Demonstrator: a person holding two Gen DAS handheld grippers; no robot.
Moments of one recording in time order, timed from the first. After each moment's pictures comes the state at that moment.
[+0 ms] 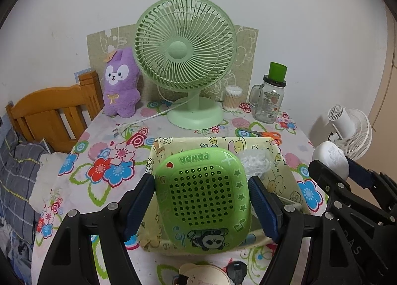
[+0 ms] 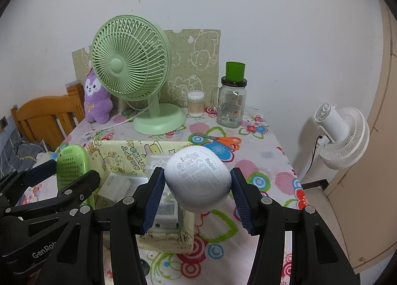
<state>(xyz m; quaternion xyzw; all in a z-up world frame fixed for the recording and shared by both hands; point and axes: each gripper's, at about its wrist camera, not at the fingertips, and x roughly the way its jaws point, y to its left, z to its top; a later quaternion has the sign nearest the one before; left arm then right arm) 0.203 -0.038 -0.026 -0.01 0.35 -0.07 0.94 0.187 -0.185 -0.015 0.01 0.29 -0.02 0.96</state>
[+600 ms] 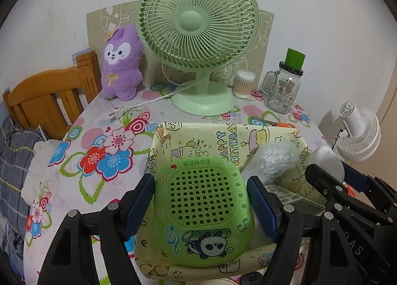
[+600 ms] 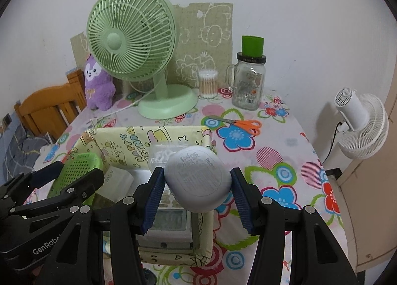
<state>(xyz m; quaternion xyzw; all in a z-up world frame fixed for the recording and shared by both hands) 0.237 -0.026 -0.061 -0.02 0.38 -0.06 0.92 0.230 -0.177 -0.049 0.02 0.34 0.00 0.94</state>
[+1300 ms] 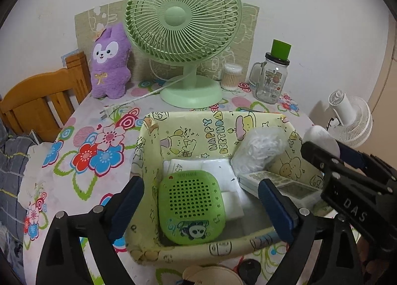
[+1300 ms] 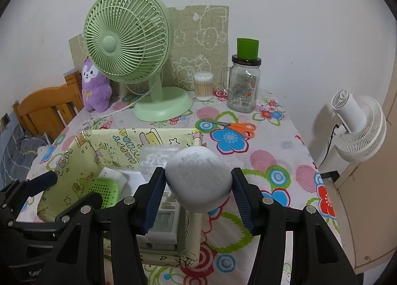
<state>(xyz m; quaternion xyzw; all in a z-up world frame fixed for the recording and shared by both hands) 0.222 -0.031 -0.062 0.00 0.39 -0.09 0.92 0.227 -0.187 -0.045 0.02 0.33 0.00 0.94</state>
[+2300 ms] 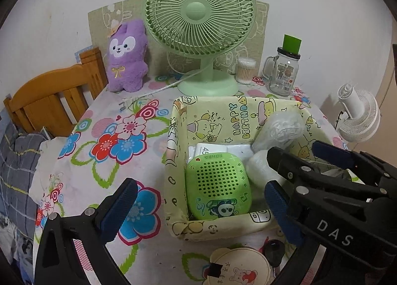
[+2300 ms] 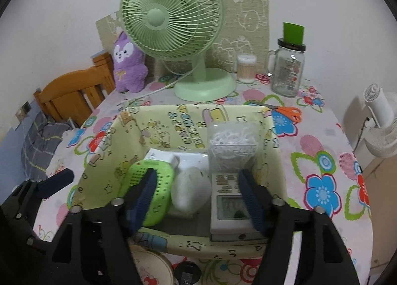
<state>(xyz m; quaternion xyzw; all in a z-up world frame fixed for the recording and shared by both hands) 0.207 -0.009 -0.071 0.01 0.39 -0.06 0.92 0.230 -0.132 -0.060 0.03 0.38 0.07 0.92</state>
